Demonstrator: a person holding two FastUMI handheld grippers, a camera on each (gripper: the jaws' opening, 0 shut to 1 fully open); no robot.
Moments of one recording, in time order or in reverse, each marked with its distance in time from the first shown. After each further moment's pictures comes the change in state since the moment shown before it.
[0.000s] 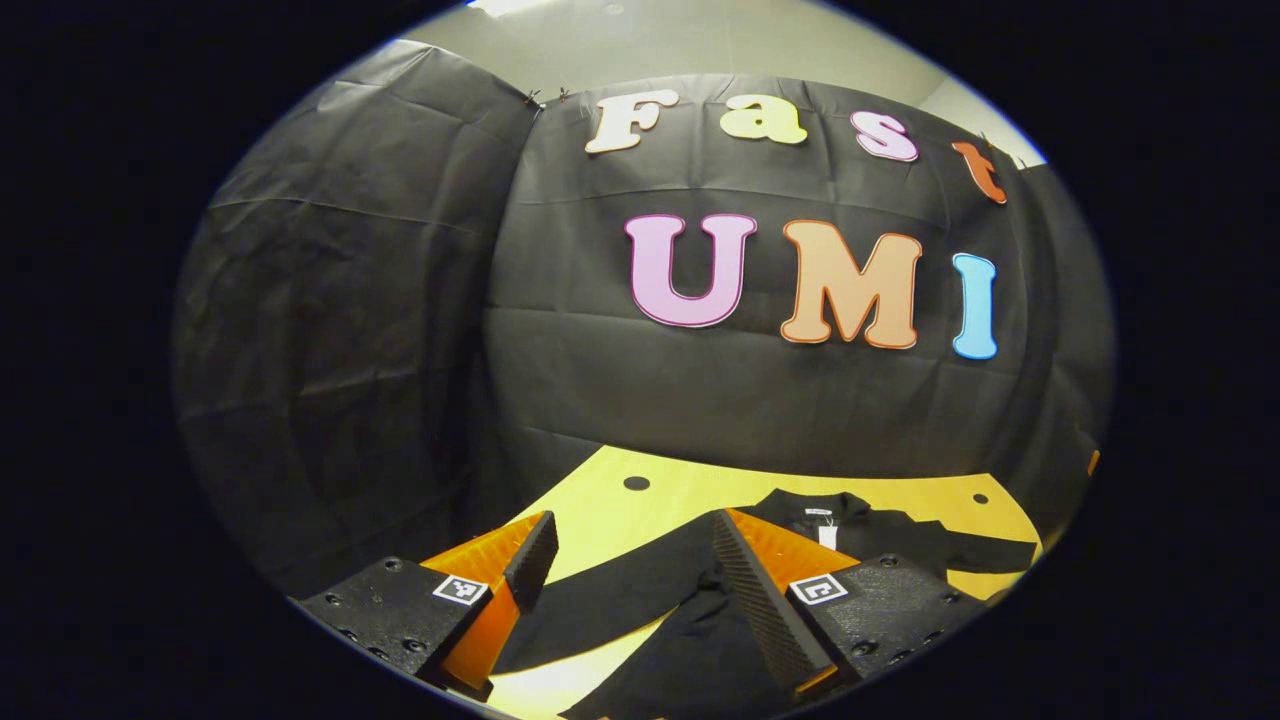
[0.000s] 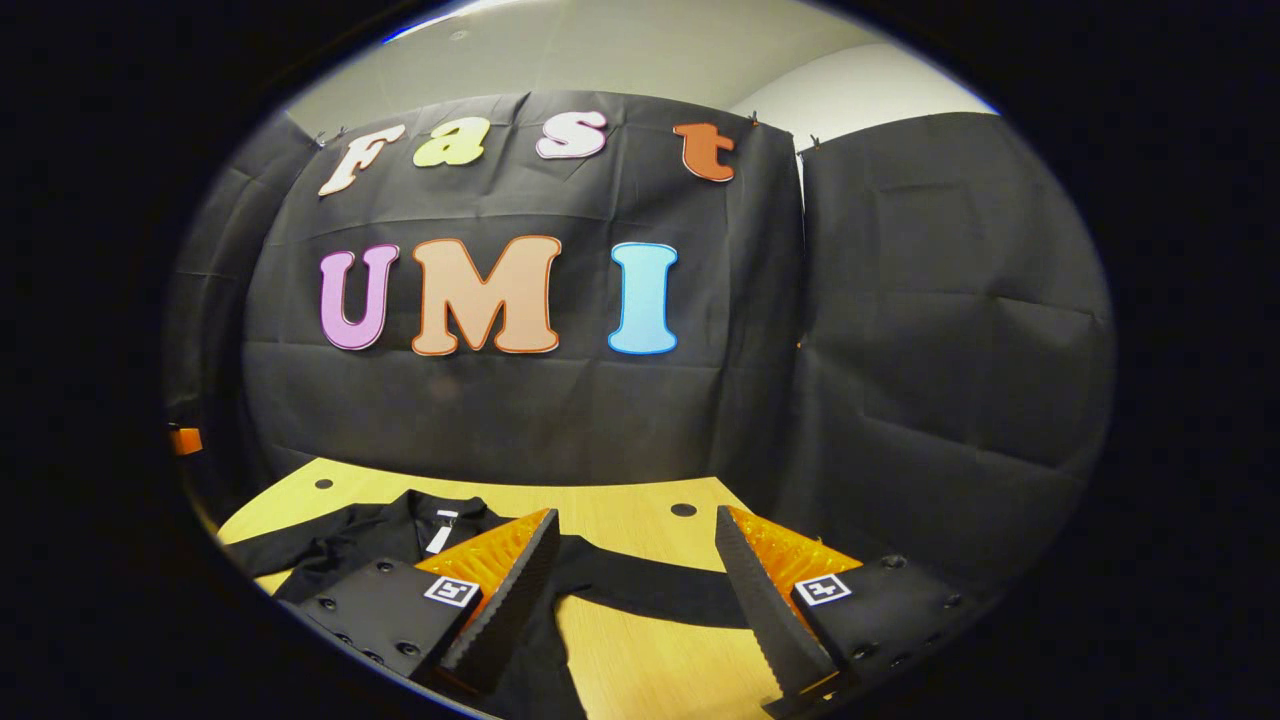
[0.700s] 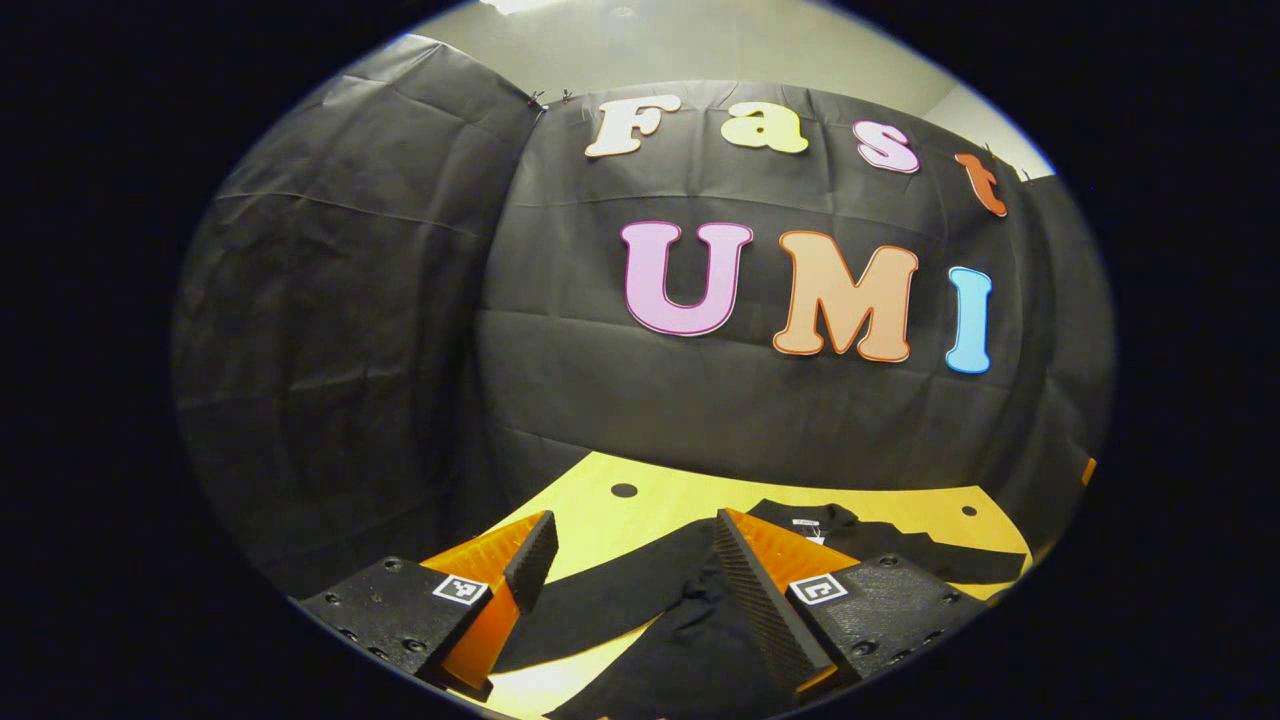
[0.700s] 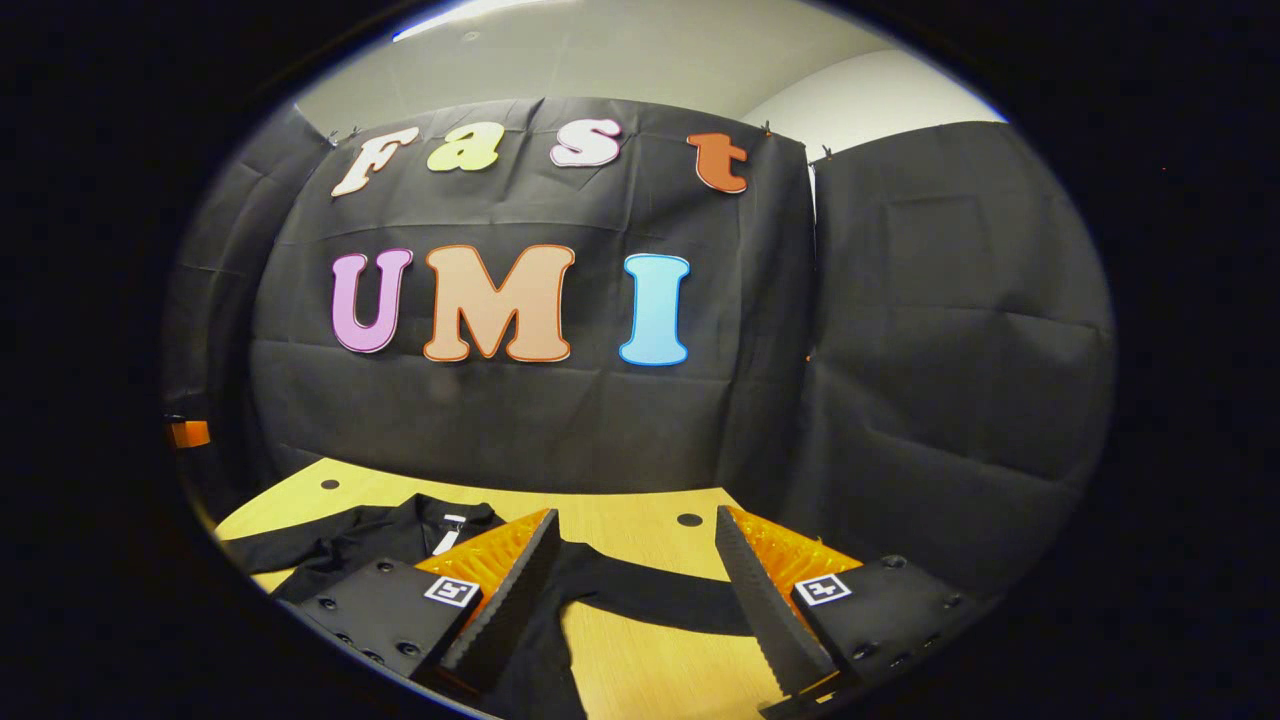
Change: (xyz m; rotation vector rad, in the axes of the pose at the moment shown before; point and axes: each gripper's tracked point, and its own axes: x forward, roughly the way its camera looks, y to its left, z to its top) left arm 0.003 -0.010 0.009 -0.023 -0.020 -0.022; right arm -0.007 0.010 0.013 -0.023 -0.029 0.025
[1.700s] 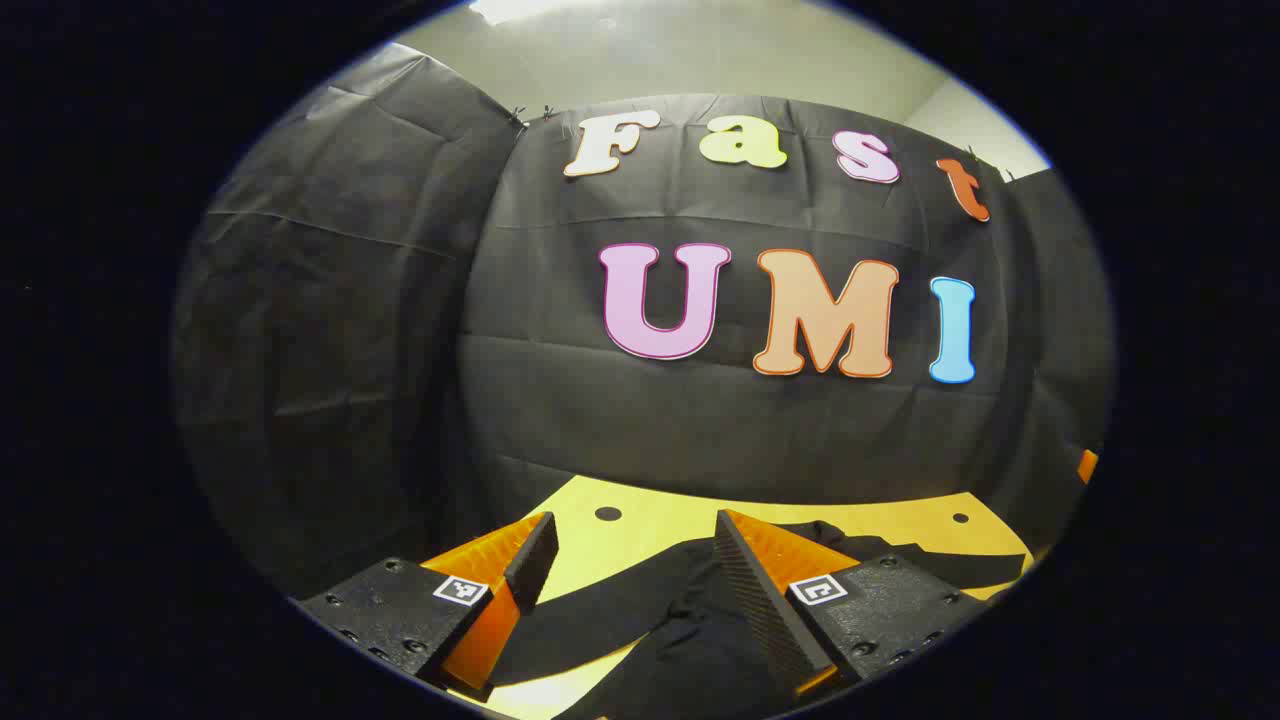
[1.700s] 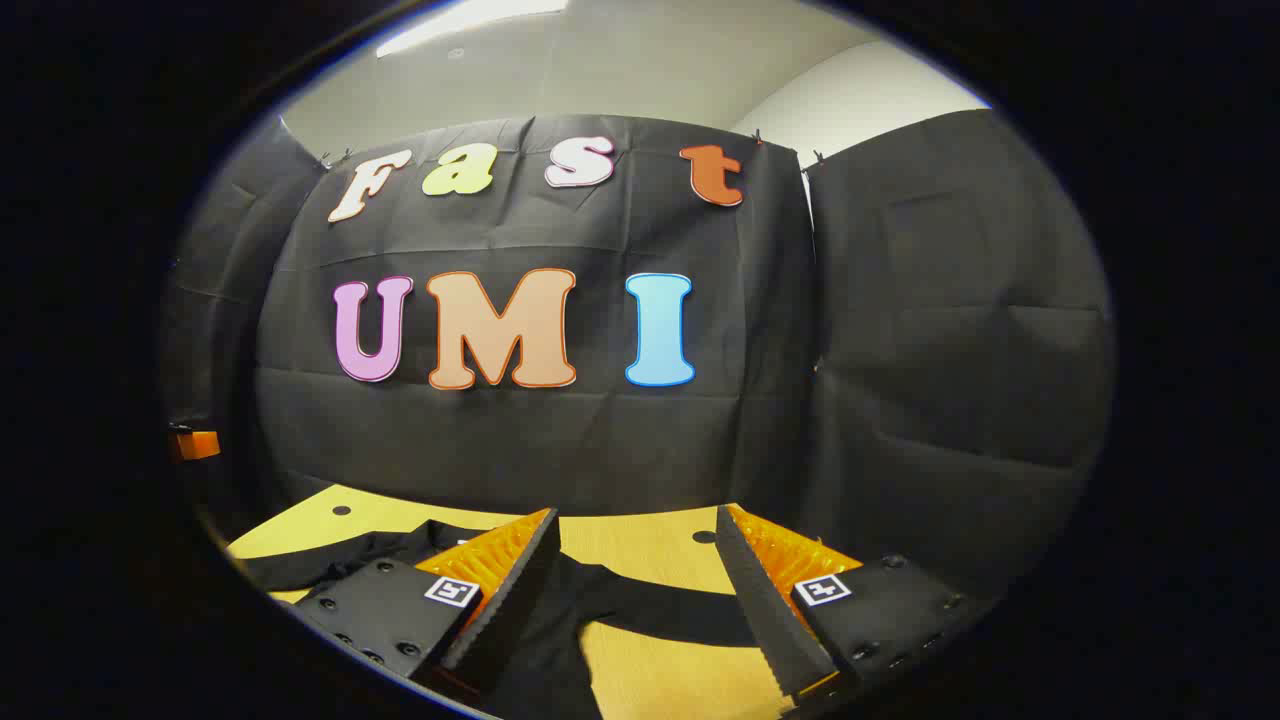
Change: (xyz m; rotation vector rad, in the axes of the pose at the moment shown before) left arm 0.005 -0.014 0.021 0.013 -0.049 -0.046; right arm 0.008 0.008 0.015 0.051 -0.051 0.029
